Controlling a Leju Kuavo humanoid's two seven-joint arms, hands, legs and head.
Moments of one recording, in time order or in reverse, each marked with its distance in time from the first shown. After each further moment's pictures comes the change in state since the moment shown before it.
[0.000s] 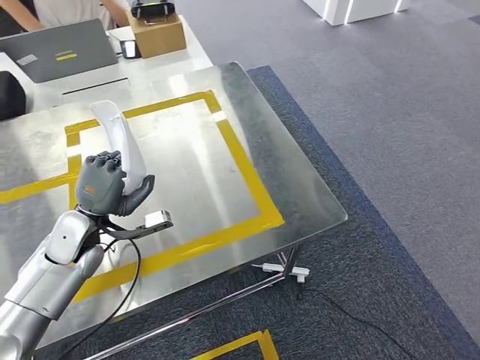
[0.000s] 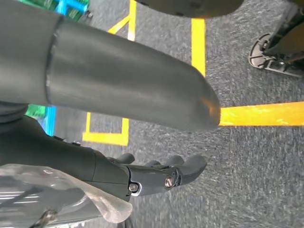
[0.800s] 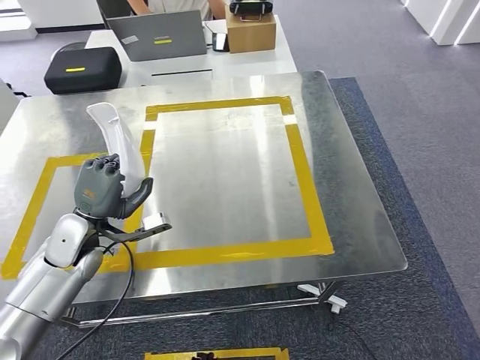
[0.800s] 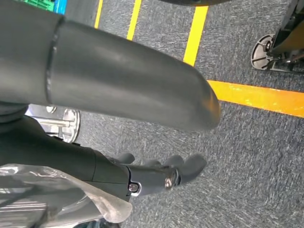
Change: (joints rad) left arm 0.018 0.001 0.015 -0.002 -0.008 0.011 0.002; right arm 0.003 0.001 -0.001 0.001 -0.006 -0.020 -0.021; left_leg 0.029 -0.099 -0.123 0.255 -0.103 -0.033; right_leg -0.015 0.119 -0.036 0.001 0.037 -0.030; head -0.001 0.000
